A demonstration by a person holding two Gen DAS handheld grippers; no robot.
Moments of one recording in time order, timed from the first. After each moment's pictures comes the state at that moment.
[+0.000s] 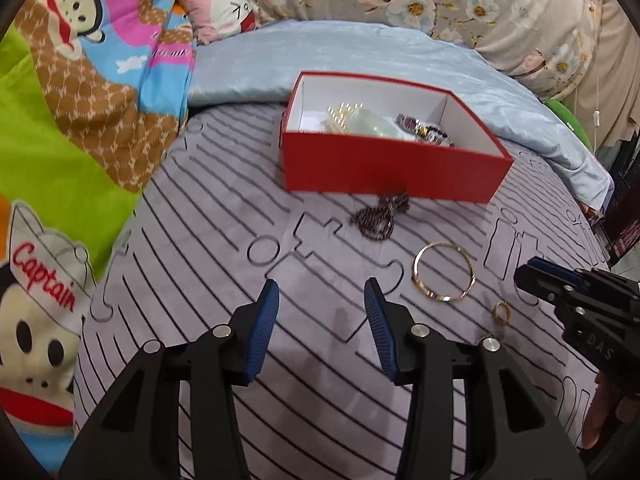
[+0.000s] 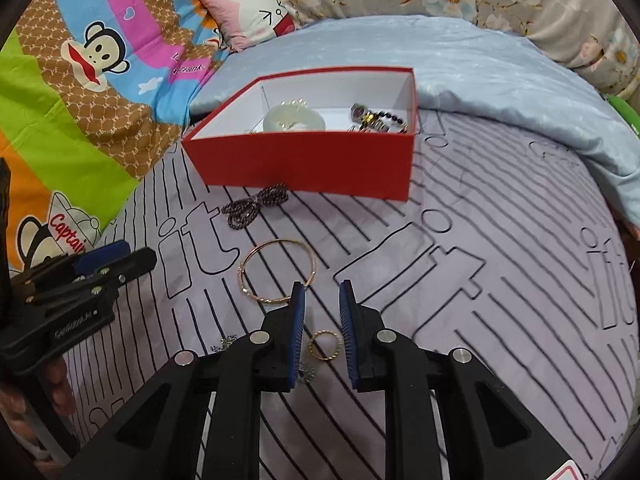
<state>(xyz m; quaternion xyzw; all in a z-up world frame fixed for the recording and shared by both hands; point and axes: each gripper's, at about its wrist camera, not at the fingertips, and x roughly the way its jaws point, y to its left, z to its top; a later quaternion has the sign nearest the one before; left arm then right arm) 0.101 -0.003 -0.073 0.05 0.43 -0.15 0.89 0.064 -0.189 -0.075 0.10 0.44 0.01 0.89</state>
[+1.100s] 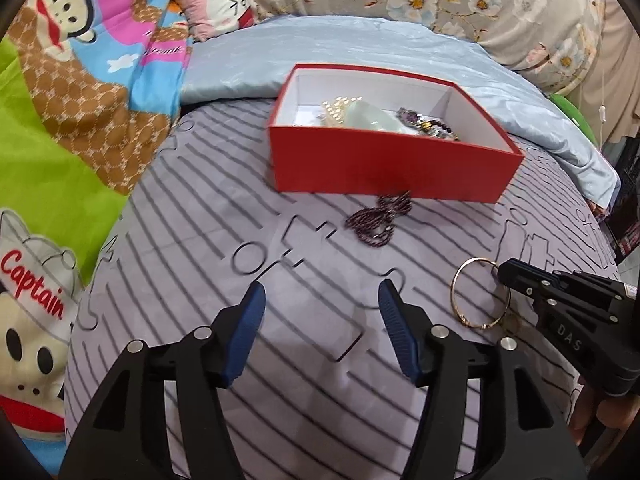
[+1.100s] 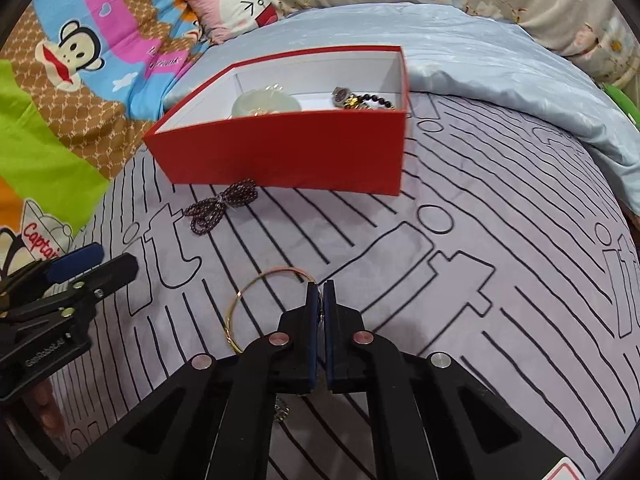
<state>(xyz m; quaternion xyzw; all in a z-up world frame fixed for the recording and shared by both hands) 0.115 -0.023 -0.080 0.07 0.43 -0.16 0.89 0.084 -0.202 -0.094 0.10 0.45 -0.01 0.89</state>
